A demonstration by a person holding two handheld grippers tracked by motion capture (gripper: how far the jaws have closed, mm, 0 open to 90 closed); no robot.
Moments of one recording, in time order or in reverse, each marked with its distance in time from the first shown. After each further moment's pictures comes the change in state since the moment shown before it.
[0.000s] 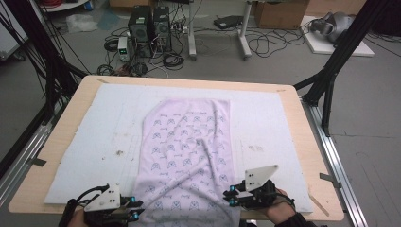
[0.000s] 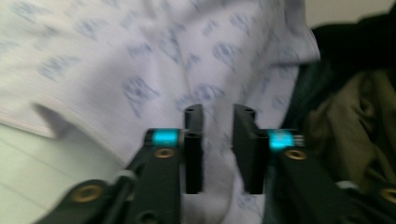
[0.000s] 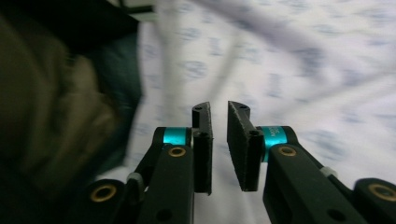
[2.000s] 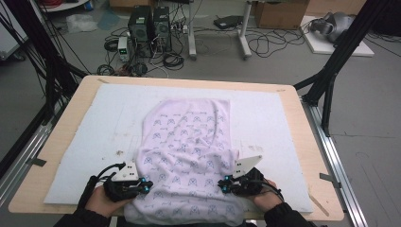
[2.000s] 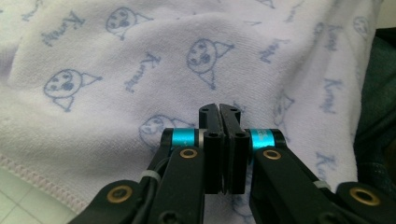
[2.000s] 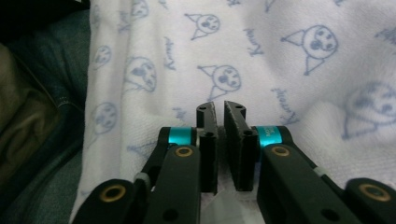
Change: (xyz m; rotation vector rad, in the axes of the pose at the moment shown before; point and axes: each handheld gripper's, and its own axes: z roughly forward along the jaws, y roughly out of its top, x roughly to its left) left arm 0.041 0.005 0.047 0.101 0.045 -0.036; right arm -0.030 -0.007 0.035 0.080 -0.059 0.063
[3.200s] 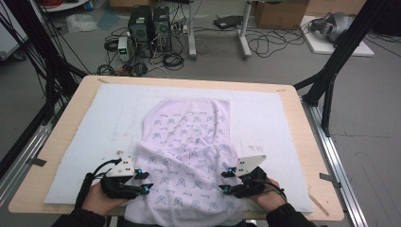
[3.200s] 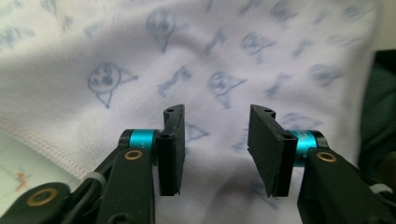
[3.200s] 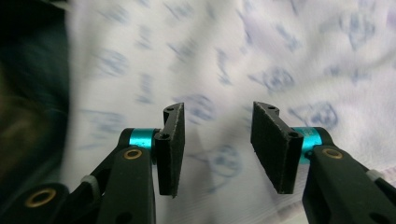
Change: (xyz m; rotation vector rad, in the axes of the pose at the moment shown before) left arm 0.013 0.008 0.002 -0.003 0.016 -0.033; right arm -0.003 0.005 -0.005 -0.006 -0.066 -0.004
